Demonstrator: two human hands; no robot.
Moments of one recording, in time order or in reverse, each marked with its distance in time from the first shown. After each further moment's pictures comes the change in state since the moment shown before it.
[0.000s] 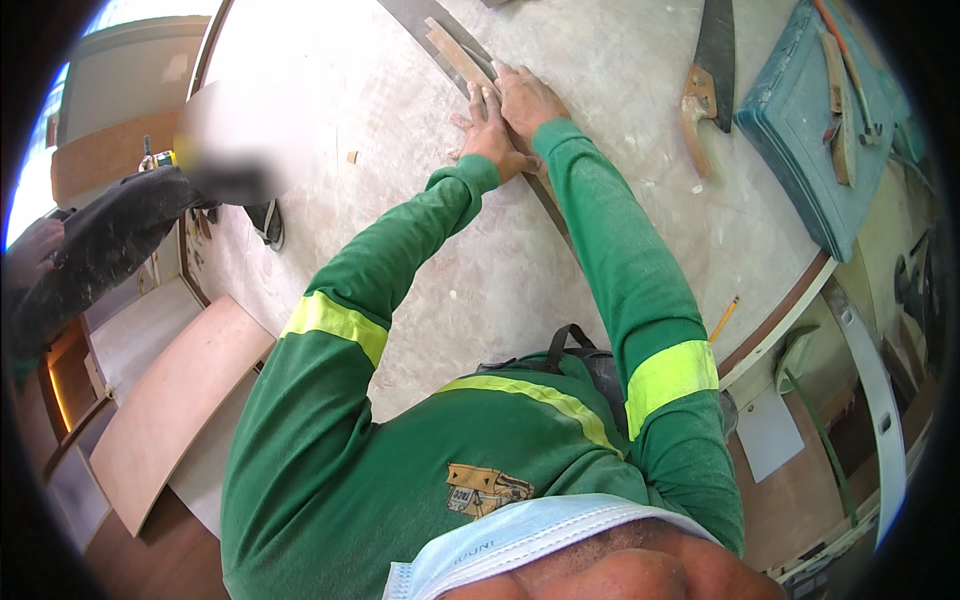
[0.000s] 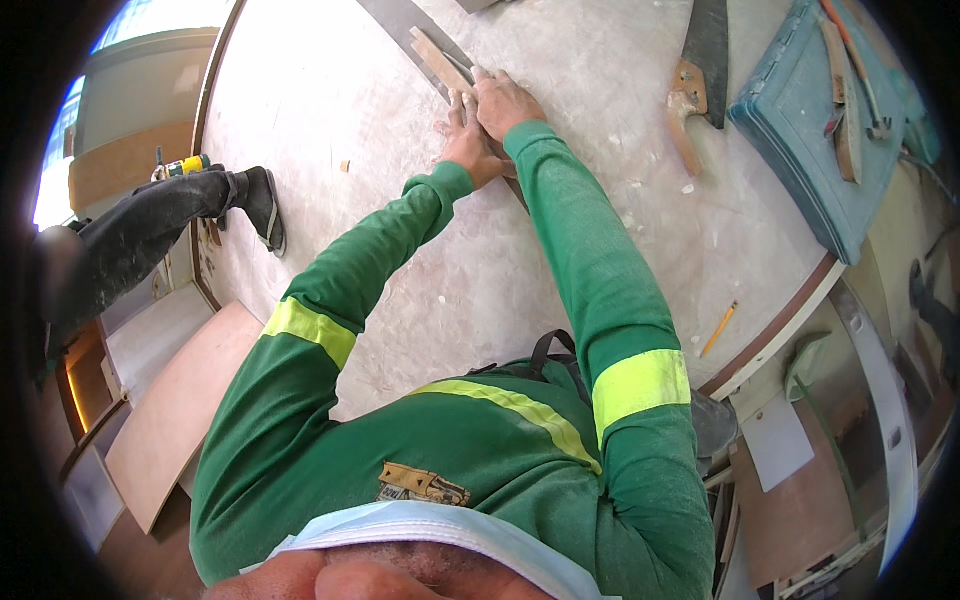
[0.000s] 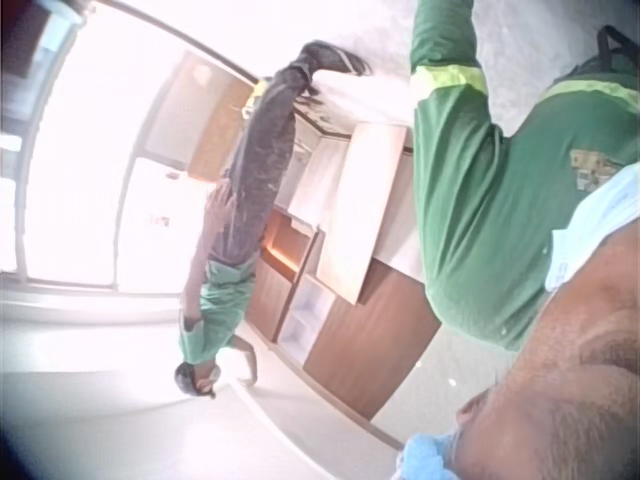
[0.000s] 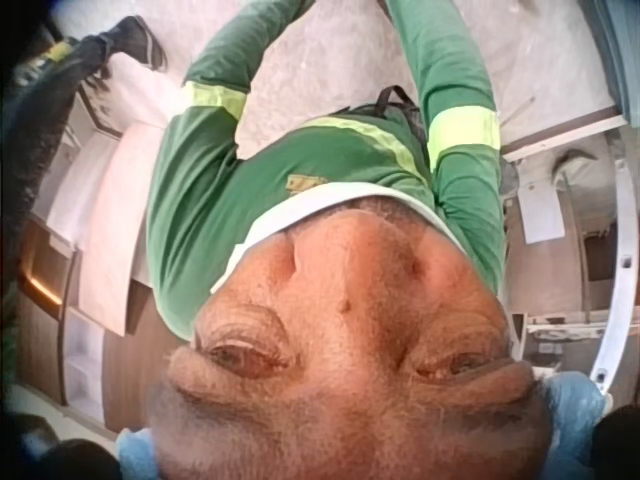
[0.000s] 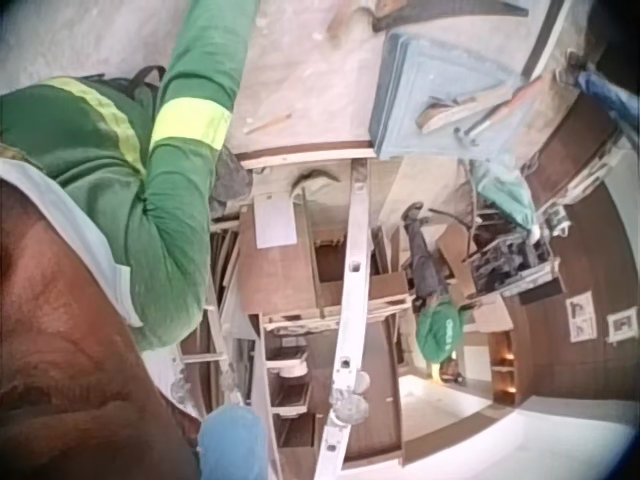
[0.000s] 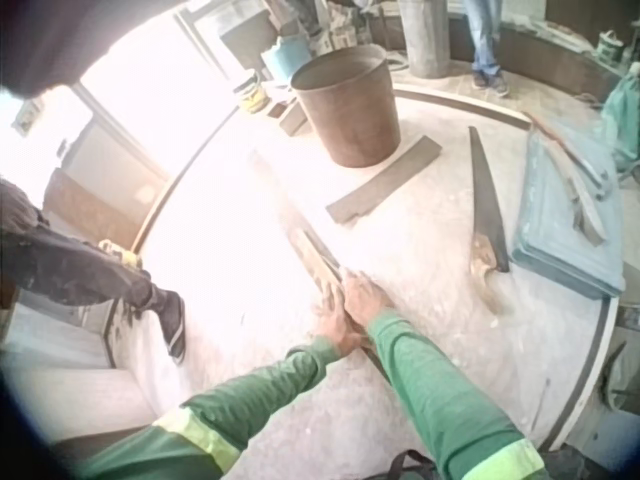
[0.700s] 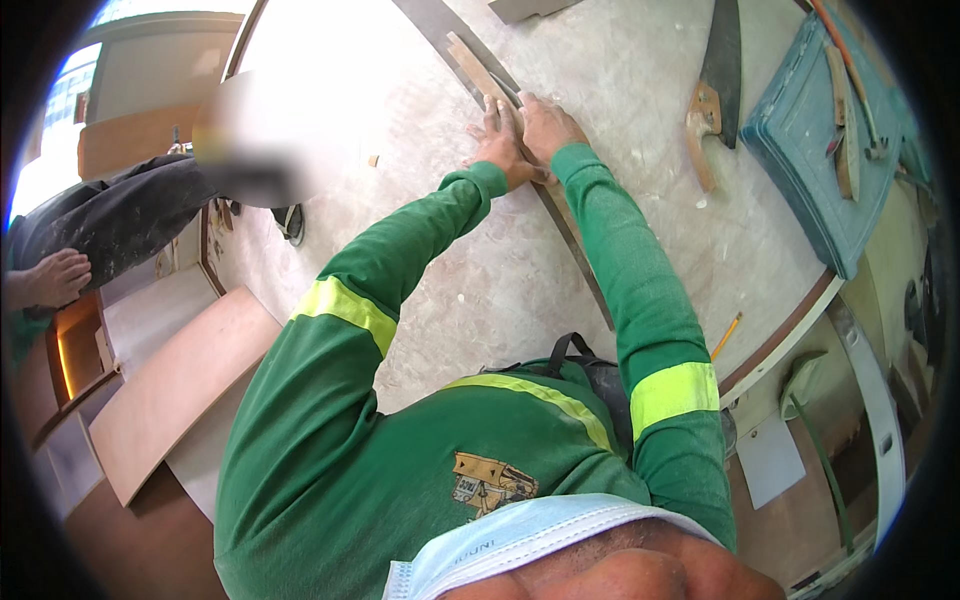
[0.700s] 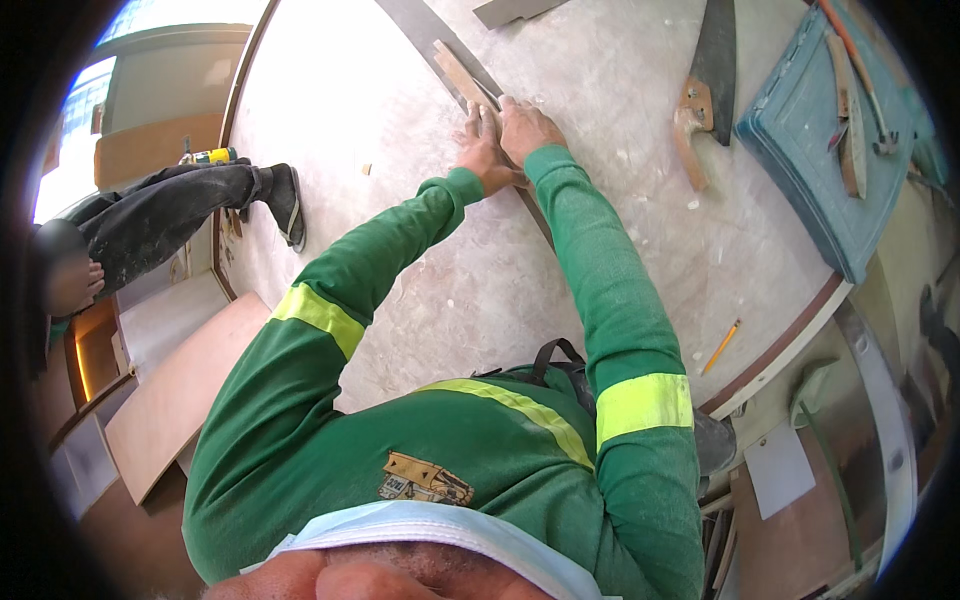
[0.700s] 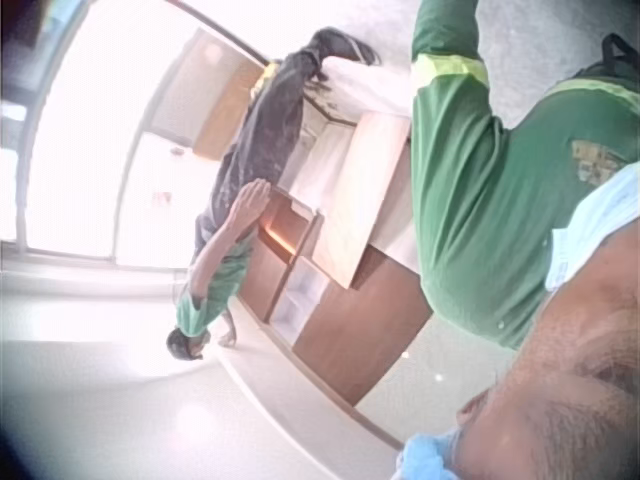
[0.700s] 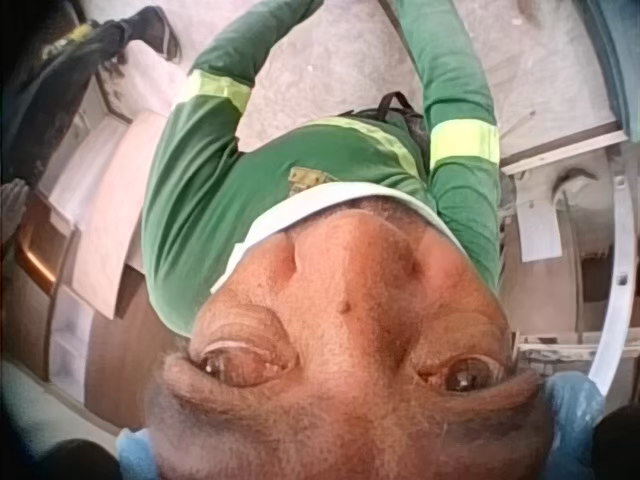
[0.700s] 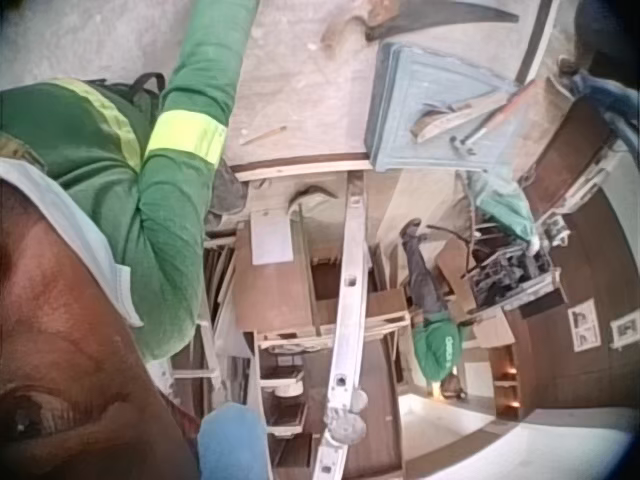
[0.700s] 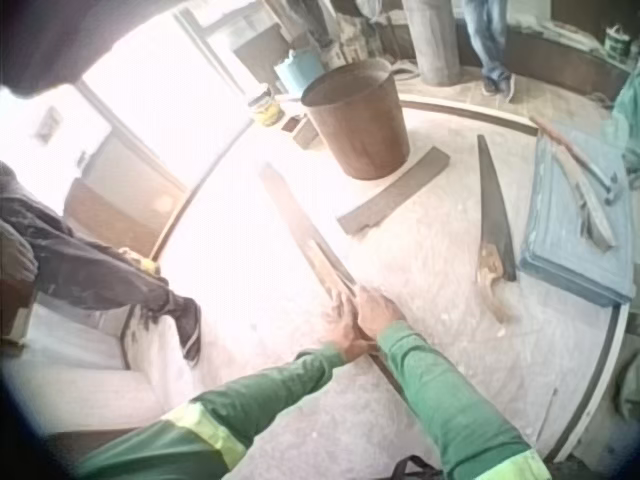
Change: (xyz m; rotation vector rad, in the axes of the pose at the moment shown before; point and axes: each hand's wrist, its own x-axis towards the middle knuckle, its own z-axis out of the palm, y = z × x) left_hand 0.002 0.007 -0.005 0.124 -0.018 0.023; right_hand -0.020 0.015 -0.008 -0.014 -0.033 -0.004
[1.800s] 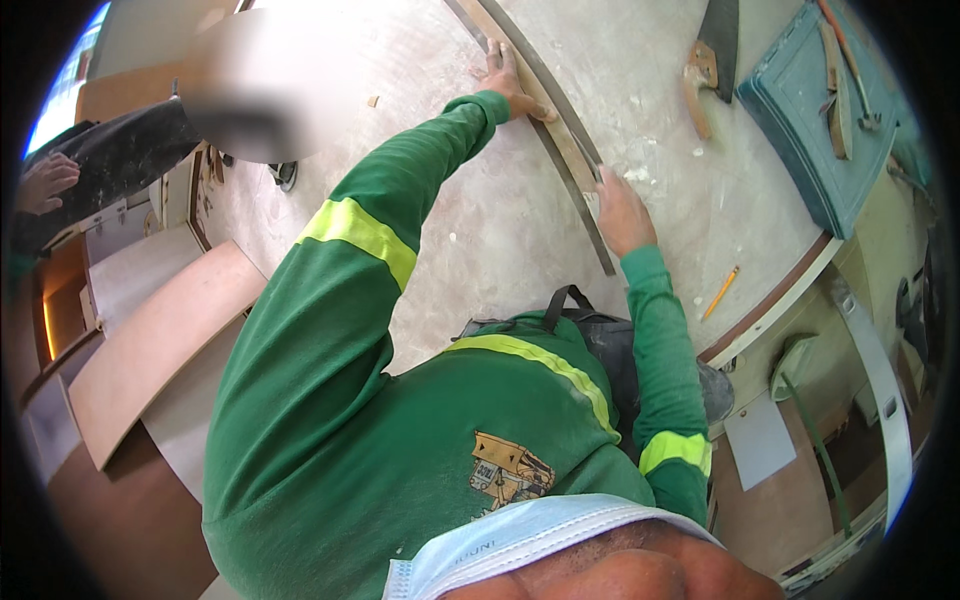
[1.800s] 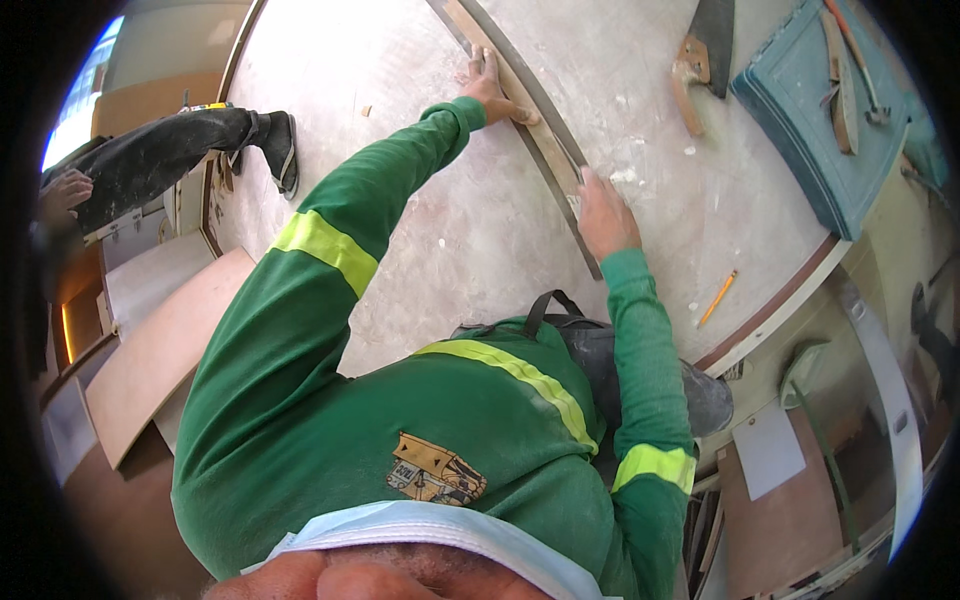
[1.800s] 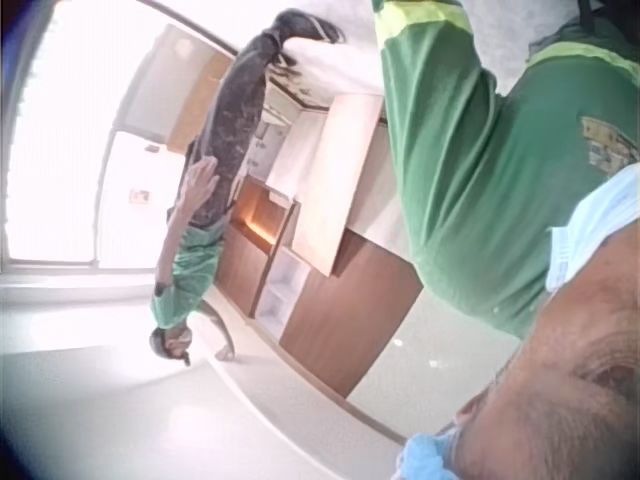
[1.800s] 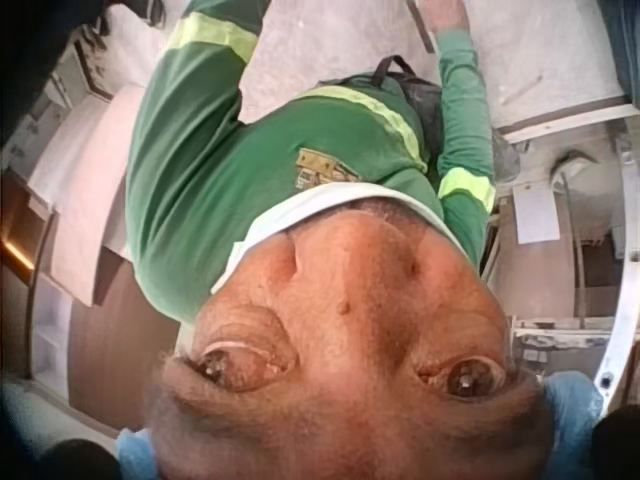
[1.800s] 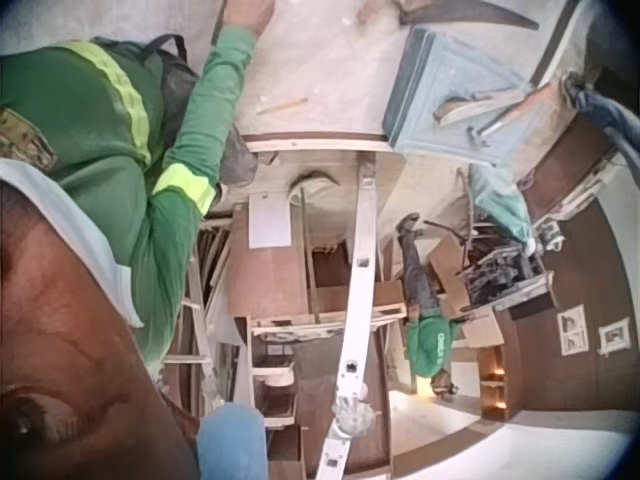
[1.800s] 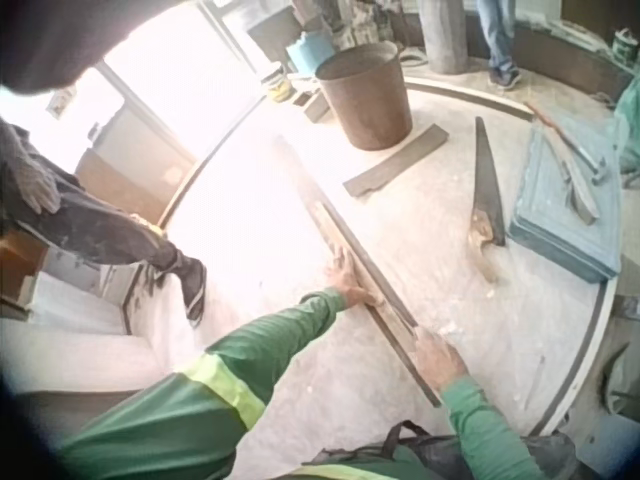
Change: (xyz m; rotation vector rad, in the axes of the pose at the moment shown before) left_hand 0.001 0.001 0.006 0.051 -0.022 -0.076; right_hand -0.253 0.084 0.003 -0.018 0.091 0.031
